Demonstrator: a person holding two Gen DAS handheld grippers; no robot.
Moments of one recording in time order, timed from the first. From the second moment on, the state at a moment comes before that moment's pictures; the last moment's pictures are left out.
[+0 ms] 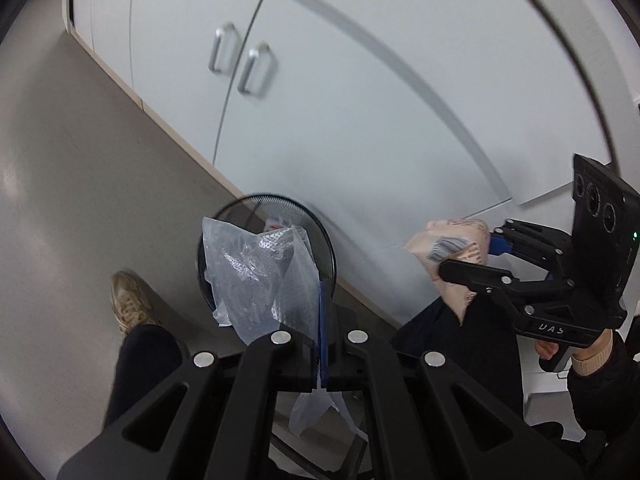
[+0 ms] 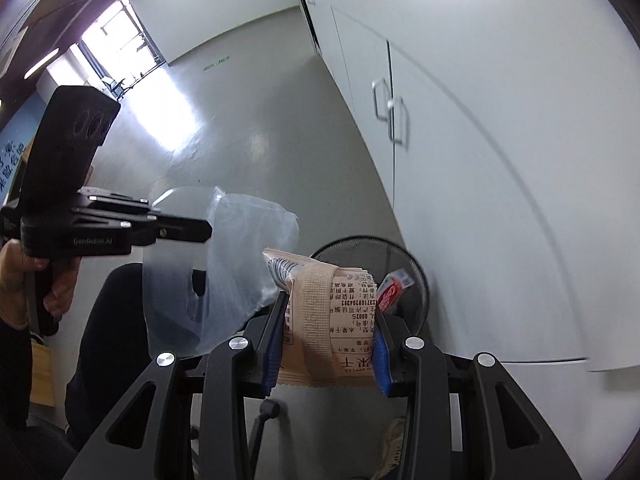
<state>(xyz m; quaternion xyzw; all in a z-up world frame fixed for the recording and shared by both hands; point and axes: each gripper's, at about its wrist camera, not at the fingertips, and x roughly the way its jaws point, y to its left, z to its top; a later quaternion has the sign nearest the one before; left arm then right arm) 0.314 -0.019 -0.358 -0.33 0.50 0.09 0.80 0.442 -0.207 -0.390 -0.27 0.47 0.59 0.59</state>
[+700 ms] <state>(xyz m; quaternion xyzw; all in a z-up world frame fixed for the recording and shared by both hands) 0.370 -0.008 -0.492 -0.33 0.61 0.07 0.72 0.464 -0.161 -0.496 -0.30 0.53 0.55 0.57</state>
